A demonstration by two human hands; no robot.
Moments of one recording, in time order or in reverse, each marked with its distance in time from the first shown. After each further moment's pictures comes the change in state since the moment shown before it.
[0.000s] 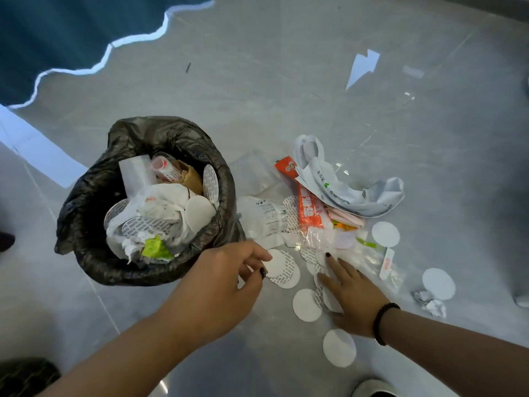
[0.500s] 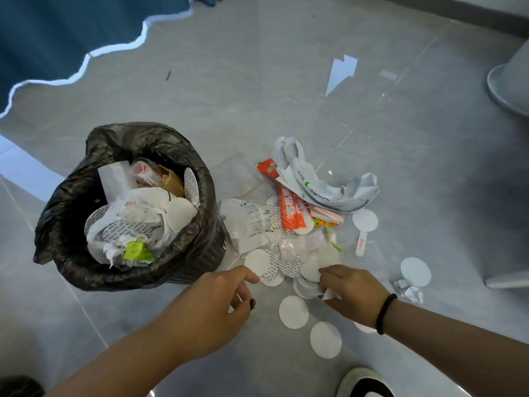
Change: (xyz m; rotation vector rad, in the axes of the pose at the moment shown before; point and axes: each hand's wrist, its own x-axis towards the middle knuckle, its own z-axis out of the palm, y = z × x) left_hand -0.009 -0.004 0.016 0.137 -0.315 -0.083; right_hand -0.022 0.017 -0.006 0.185 0.462 -0.239
